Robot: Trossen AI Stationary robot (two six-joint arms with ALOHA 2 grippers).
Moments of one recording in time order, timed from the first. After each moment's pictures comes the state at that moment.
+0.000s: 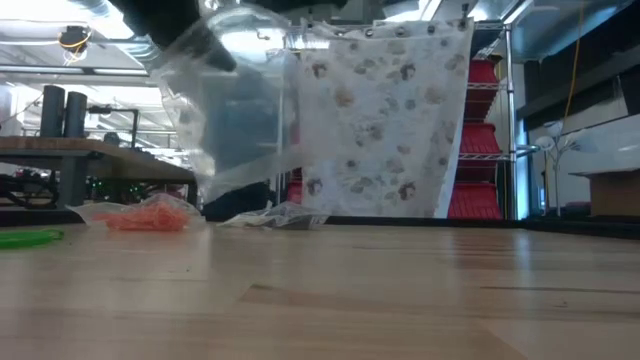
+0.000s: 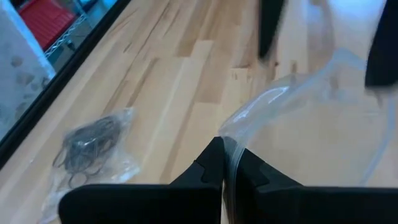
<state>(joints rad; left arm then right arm) -0.45 1.29 0.86 -0.34 -0.70 -0.33 0.31 1.92 1.67 -0.45 0.39 0.10</state>
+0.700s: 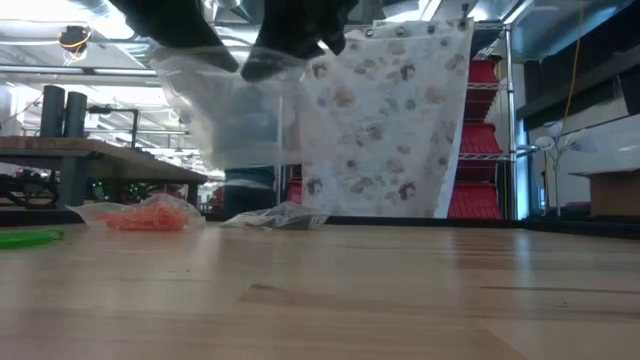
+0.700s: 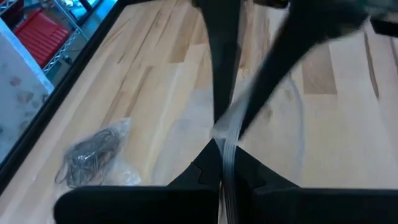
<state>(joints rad) -0.46 1.29 0.86 -0.32 -0.69 -0.23 0.28 2.01 1.67 -0.48 0.46 0.16</state>
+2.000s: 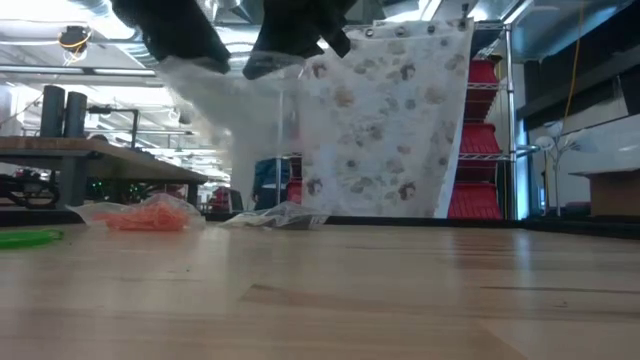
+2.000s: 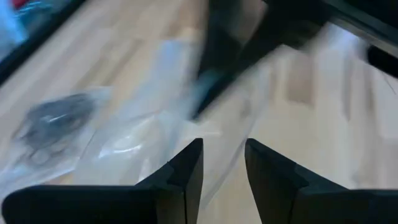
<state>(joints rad) -0.46 1.31 0.90 -0.39 -0.62 -0.50 0.26 2.01 1.67 -0.46 0.50 0.26</state>
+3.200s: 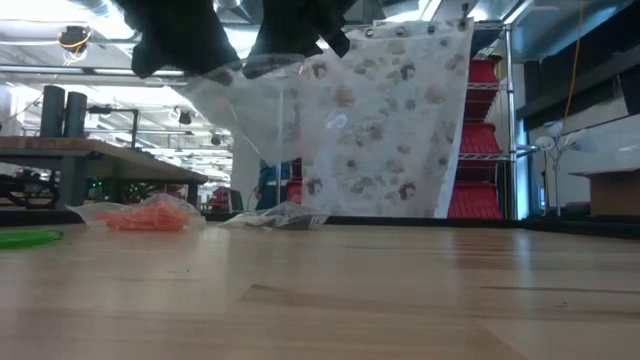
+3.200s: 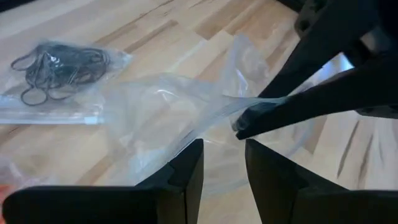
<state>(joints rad) -0.41 1.30 0.89 -0.41 -0.65 -0.88 0.26 2.01 1.67 -0.45 0.50 0.25</state>
